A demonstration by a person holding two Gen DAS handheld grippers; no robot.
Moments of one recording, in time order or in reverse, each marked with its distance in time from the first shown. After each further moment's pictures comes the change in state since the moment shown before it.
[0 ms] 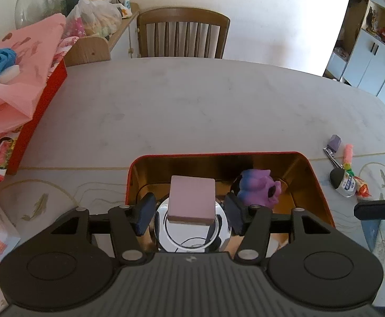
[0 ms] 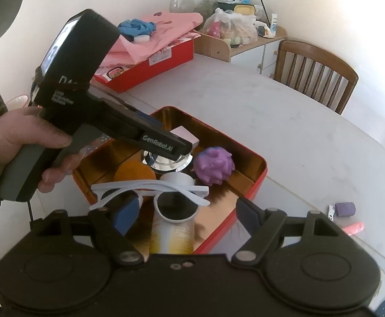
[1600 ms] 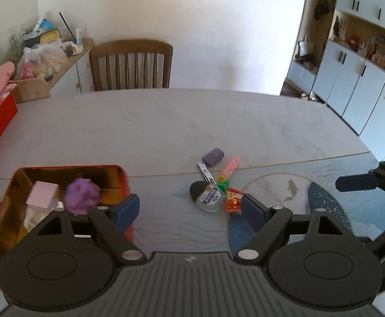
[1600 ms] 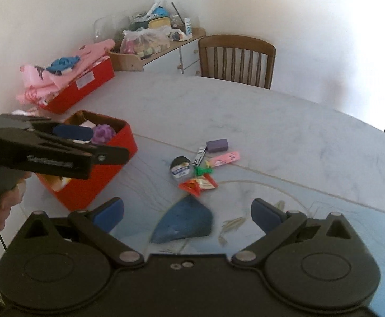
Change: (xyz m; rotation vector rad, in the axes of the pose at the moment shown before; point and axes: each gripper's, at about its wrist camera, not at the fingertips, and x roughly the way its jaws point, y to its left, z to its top) left arm -0.046 -0.190 -0.016 0.044 -0.120 -0.070; right arm -0.108 -0.143 -0.110 0.213 -0.080 -0.113
